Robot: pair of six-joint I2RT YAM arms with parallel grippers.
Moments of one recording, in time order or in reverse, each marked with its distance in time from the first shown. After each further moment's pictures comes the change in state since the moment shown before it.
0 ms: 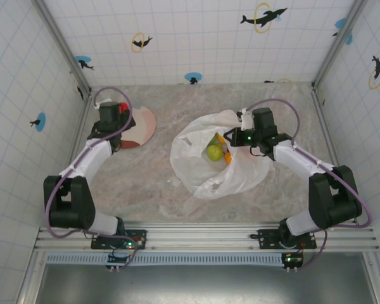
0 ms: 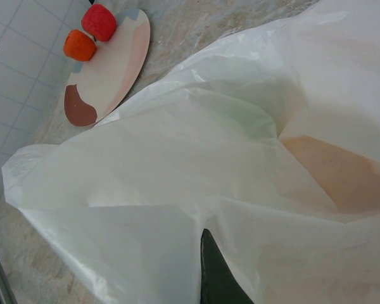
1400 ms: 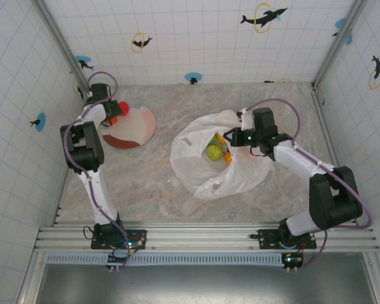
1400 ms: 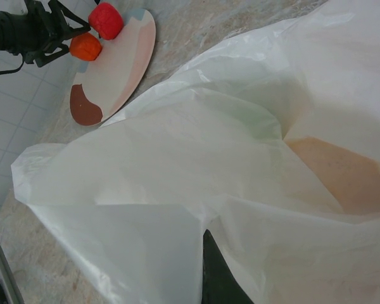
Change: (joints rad) left arm 0.201 0.733 0.695 -0.258 0.117 0.023; right arm -0.003 -0.007 0.000 -0.003 -0.014 0.002
